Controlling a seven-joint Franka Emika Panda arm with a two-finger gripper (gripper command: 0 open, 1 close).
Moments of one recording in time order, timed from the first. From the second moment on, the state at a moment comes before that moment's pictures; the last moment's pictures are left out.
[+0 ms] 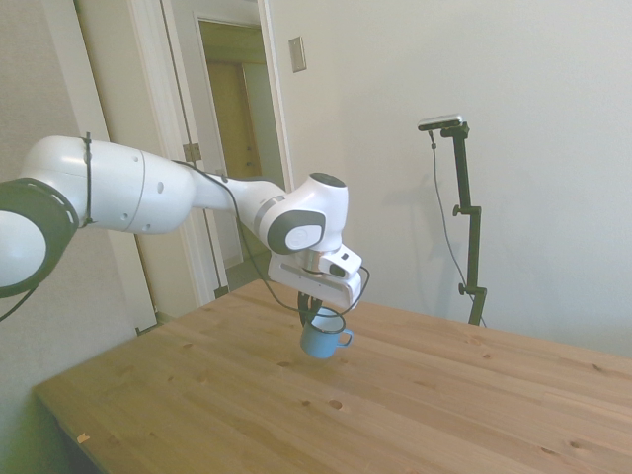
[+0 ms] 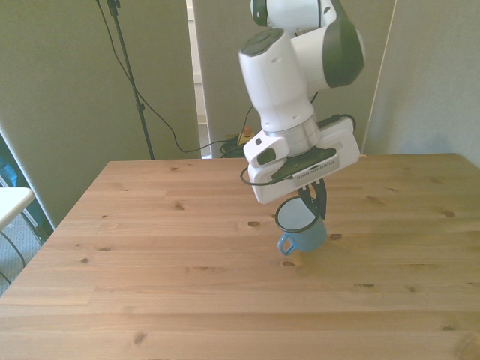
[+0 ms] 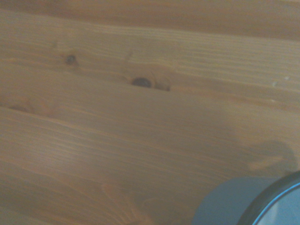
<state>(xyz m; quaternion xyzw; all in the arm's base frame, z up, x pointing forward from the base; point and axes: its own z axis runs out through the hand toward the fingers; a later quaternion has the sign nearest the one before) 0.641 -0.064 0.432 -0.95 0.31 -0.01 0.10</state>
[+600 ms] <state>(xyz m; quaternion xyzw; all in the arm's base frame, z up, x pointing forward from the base) 0.633 -0.051 0.400 -0.93 0.37 -0.09 -0.01</state>
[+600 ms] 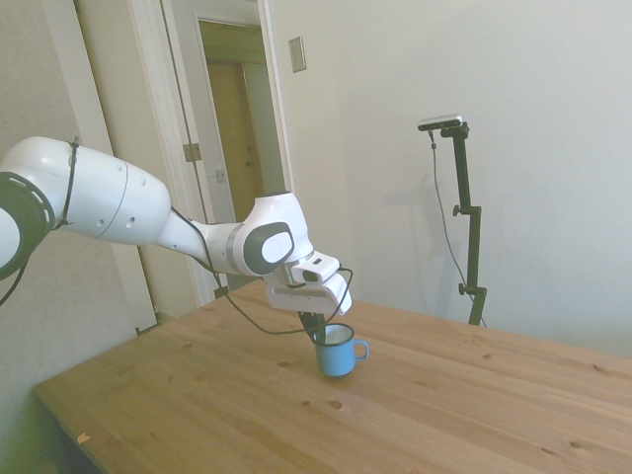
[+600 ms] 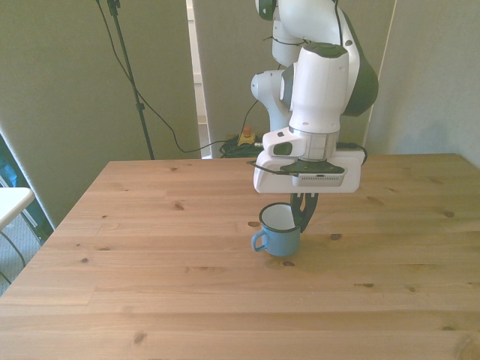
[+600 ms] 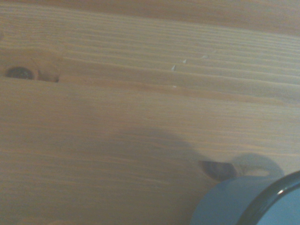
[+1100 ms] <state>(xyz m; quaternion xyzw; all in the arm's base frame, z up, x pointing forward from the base) 0.631 -0.048 0.392 -0.92 0.38 -0.08 0.00</state>
